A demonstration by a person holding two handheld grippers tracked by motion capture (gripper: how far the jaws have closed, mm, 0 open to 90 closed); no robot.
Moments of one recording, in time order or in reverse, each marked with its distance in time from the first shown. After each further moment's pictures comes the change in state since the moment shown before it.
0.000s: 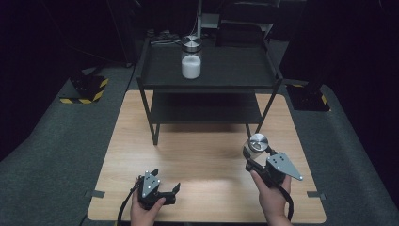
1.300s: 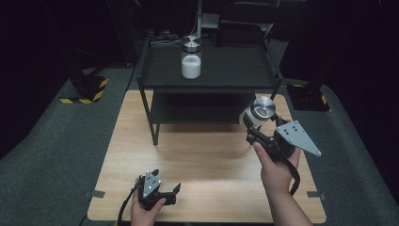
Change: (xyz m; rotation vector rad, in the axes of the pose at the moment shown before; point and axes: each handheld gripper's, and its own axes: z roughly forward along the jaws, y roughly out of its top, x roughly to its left) left arm -0.001 0.001 0.001 0.007 -0.001 0.012; right arm 0.008 0.098 0.007 -0.186 0.034 -0.013
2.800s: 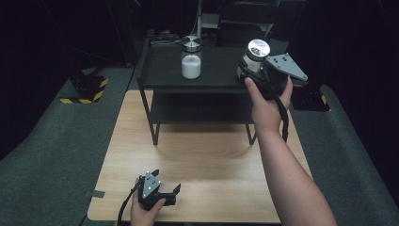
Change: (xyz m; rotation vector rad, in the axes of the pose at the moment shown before) left arm 0.002 -0.002 -0.001 -0.008 -0.016 0.002; right arm -0.012 0.079 0.124 0.067 -0.115 0.008
